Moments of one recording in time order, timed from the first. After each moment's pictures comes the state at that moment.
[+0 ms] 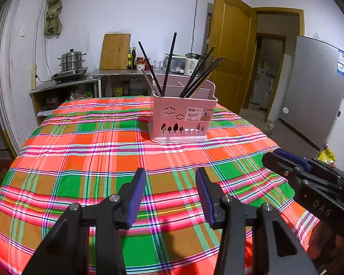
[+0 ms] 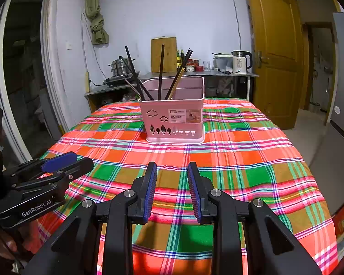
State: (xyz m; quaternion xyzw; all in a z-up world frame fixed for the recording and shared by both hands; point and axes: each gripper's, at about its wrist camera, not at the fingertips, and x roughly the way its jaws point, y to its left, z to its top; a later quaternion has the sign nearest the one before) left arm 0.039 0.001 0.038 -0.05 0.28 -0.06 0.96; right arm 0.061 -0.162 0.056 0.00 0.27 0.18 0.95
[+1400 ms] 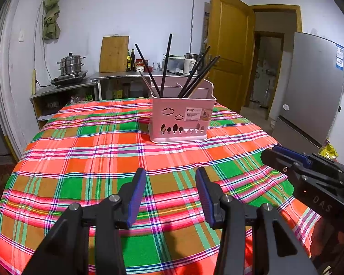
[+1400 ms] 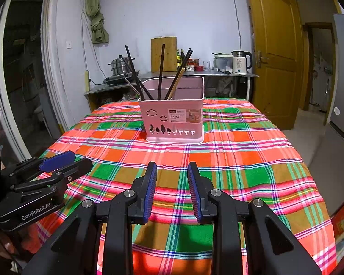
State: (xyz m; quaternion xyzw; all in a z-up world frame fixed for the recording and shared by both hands) left arm 0.036 -0.002 0.039 -0.03 0.27 -0.06 0.96; right arm 0.060 -0.162 0.055 0.00 0.27 0.17 0.95
